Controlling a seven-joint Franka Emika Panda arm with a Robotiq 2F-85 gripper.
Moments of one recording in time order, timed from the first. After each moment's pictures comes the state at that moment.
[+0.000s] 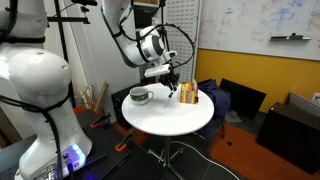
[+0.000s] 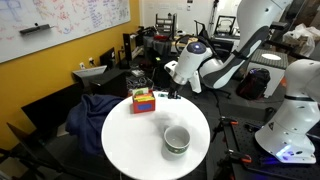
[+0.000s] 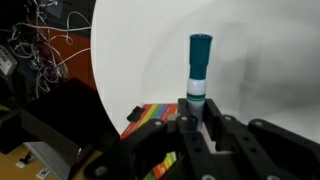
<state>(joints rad) 0.17 0.17 -0.41 -2.48 -0.81 2.91 0.31</state>
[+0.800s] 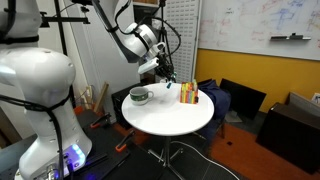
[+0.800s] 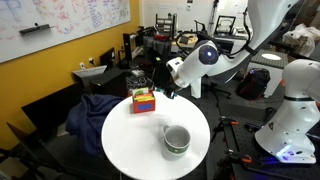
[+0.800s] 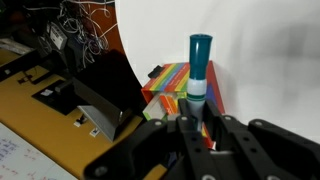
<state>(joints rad) 0.32 0.08 -0.45 -2.46 -1.37 2.79 0.97</state>
